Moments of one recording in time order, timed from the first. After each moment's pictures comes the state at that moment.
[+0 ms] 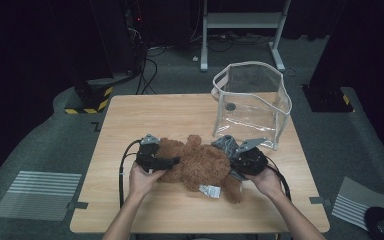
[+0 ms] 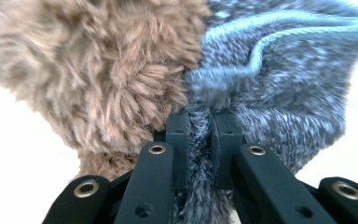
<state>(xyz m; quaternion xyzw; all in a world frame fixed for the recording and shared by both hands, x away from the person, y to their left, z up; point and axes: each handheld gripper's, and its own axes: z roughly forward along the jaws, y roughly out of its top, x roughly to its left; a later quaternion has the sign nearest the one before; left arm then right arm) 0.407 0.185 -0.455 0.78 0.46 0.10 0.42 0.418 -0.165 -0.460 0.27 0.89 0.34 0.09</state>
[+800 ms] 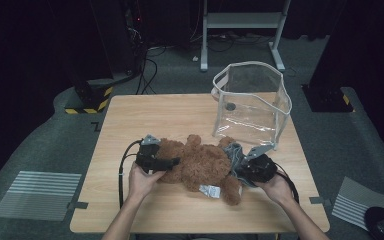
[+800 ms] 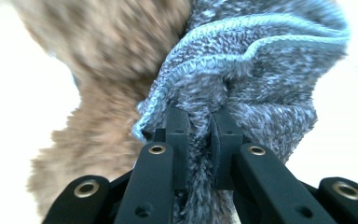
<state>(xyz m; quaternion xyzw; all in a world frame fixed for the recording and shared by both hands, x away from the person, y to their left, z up) 0.405 0.183 -0.453 0.78 0.46 0.11 0.41 0.401 -0.193 -0.465 0.28 0.90 0.33 0.09</state>
